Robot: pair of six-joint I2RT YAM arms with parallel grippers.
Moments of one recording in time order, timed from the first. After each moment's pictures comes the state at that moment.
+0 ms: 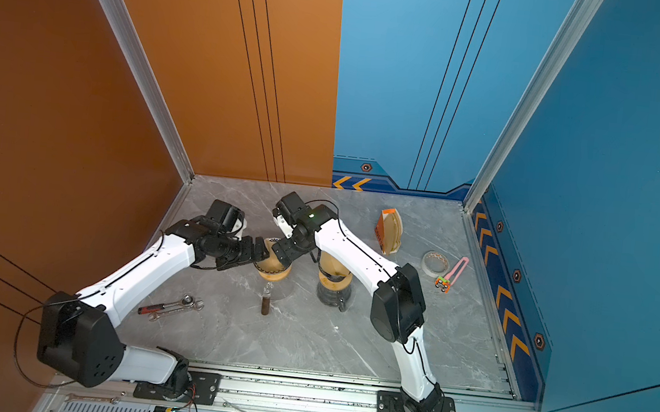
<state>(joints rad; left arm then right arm) -0.30 1.39 1.13 -0.82 0.19 -0.56 0.80 2.10 2.02 -1.04 -0.01 0.02</state>
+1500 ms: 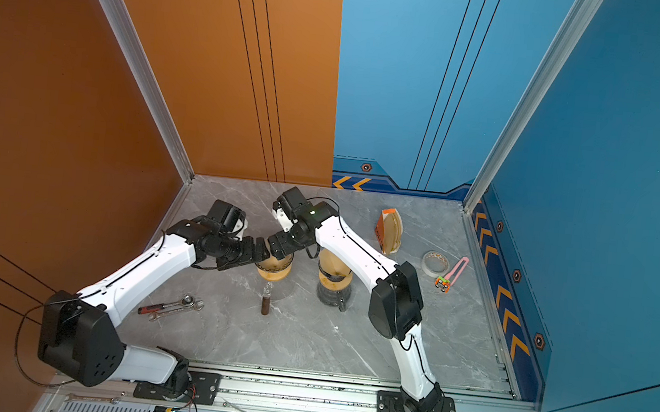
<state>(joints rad) -0.30 1.39 1.13 -0.82 0.19 -0.56 0.78 2.13 2.06 -0.99 -0.09 0.11</state>
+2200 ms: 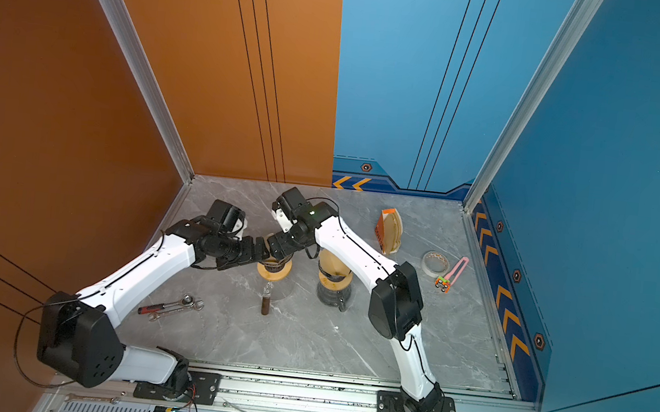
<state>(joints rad) -0.30 1.38 1.13 -0.82 0.19 -0.56 0.79 2.13 2.06 -1.00 -0.13 0.10</state>
